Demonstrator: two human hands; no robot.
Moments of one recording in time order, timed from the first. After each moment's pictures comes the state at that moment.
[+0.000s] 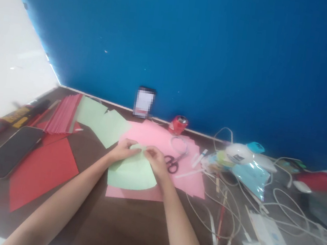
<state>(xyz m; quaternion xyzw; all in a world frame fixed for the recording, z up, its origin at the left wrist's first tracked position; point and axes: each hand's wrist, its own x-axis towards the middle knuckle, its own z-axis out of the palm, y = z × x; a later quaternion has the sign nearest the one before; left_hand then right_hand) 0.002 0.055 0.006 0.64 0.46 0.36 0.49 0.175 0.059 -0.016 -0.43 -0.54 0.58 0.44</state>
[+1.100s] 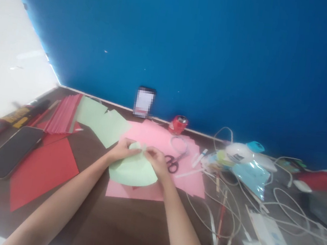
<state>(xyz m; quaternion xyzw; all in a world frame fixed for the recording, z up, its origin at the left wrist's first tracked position) 0.000 0.054 0.004 0.61 0.47 0.37 0.52 0.175 0.058 -0.010 -0.42 -0.52 0.60 0.43</state>
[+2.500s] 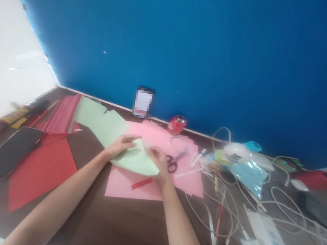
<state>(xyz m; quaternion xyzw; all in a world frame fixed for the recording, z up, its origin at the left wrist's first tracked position) -0.009 0.063 -0.002 0.53 0.40 0.46 0.60 0.178 0.057 -0.014 -0.42 -0.50 0.59 0.47</state>
